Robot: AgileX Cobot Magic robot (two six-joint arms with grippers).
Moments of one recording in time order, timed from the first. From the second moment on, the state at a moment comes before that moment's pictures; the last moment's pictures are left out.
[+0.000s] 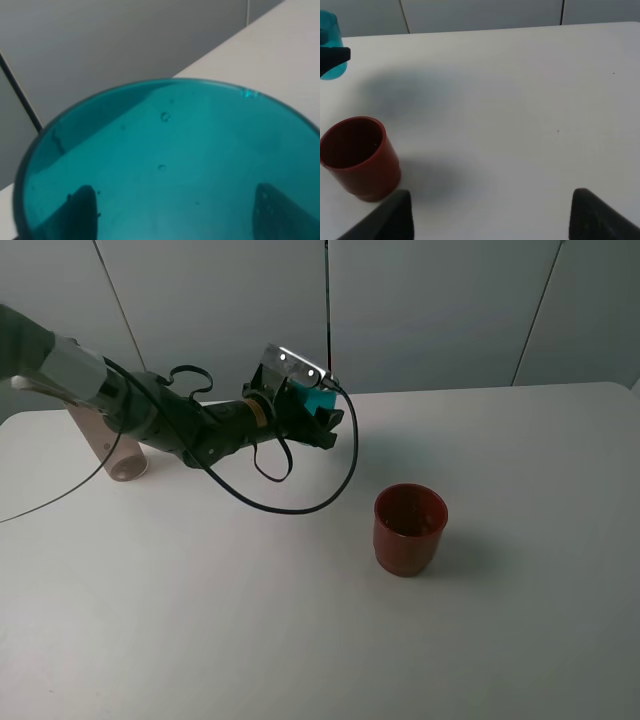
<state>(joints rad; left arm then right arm) -0.50 2.32 -1.28 0.27 -0.65 -0.07 -0.01 0.00 -0.50 0.09 1.10 0.00</state>
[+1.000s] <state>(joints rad) -0.50 2.39 -1.28 0.12 -0.67 -0.02 -0.01 0.00 -0.50 0.09 1.10 -0.01</state>
